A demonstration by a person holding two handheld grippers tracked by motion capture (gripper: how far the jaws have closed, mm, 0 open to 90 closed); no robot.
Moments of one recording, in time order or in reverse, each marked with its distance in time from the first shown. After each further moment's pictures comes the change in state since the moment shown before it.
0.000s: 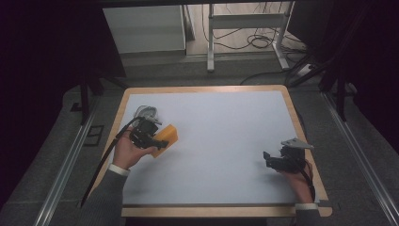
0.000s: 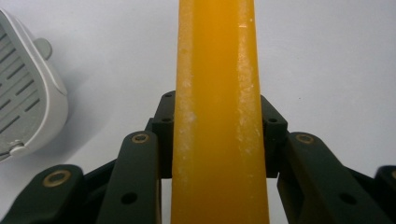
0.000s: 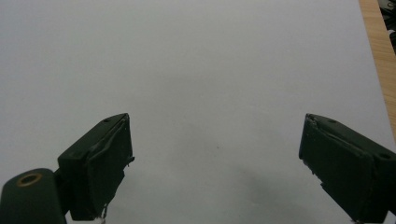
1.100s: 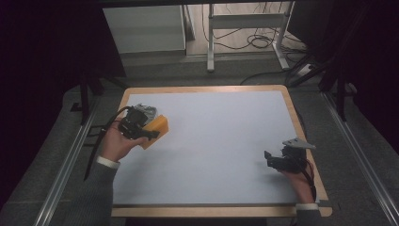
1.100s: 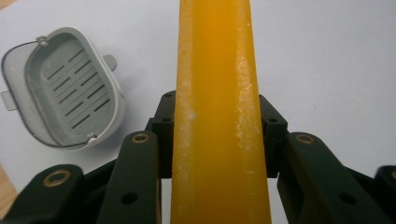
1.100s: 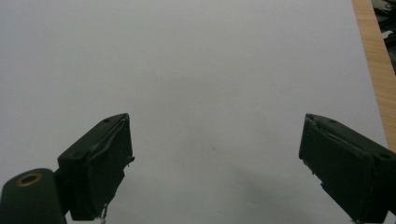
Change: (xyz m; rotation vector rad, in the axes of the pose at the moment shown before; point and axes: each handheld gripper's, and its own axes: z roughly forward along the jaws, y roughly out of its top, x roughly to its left) left arm 0.019 0.009 -0.036 -0.027 0.062 -0.021; right arm -0.002 0.001 -0.003 -0.010 -0.001 0.009
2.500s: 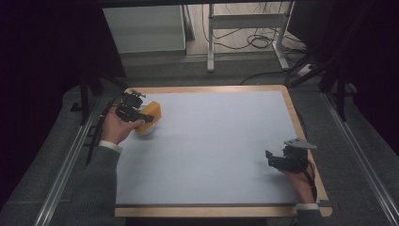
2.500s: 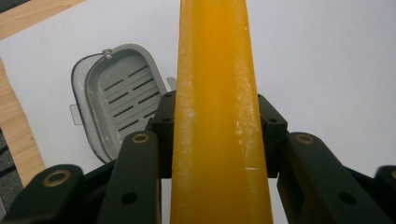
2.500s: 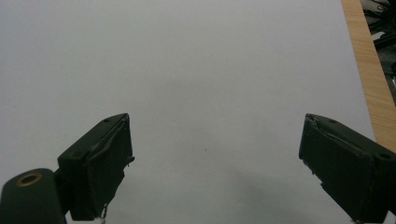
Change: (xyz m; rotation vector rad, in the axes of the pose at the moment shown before) left arm 0.049 0.025 0.013 -0.008 0.067 -0.138; right arm -0.003 0.000 -0.001 -0.009 -0.015 0.008
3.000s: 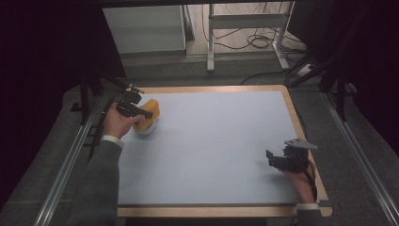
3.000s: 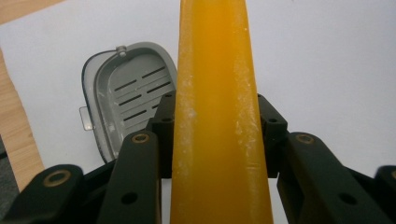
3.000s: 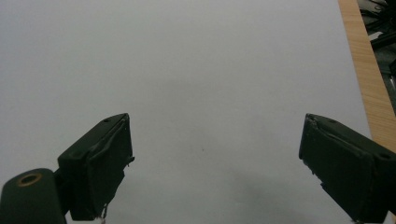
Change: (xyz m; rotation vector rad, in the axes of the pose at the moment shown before) left arm 0.020 0.007 0.018 0.024 -0.002 -0.071; right arm -0.001 0.000 0.000 -0.003 -0.007 0.003
